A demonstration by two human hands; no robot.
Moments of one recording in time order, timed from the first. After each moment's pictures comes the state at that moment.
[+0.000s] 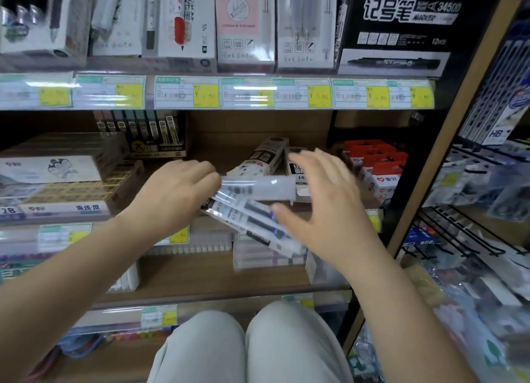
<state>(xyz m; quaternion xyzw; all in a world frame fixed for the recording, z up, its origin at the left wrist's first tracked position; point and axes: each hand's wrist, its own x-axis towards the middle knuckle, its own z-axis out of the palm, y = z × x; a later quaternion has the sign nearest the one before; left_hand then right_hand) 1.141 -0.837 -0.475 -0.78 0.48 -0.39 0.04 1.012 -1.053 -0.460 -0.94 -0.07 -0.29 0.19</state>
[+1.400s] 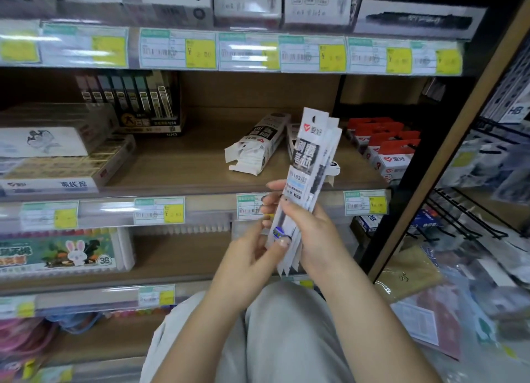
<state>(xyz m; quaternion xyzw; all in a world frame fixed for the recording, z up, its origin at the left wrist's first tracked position) 1.049 -0.917 -0.579 -0.77 0.25 0.02 -0.59 1.036 -1.035 -0.536 -0.60 -0.03 -0.08 0.80</state>
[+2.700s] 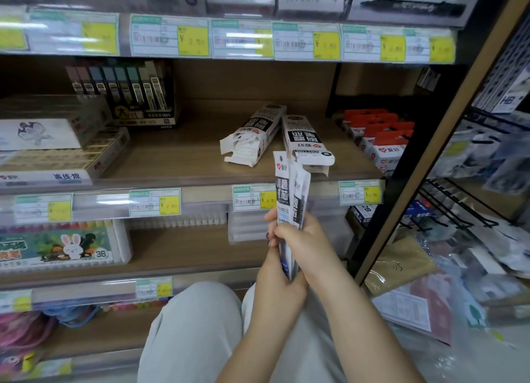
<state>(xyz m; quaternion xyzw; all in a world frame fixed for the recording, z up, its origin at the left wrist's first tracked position) 1.013 -0.968 -0.625 -0.78 0.12 0.02 -0.61 1.028 -1.033 -0.562 -0.70 0.08 -0.08 0.71</state>
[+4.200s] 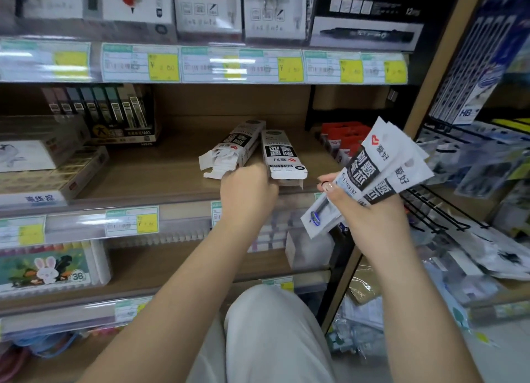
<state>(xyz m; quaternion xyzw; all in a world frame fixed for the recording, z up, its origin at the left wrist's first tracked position) 1.106 -0.992 -0.504 -0.94 0.18 -0.21 -0.22 0.986 -1.108 -0.489 -0.79 0.10 -0.31 0.53</state>
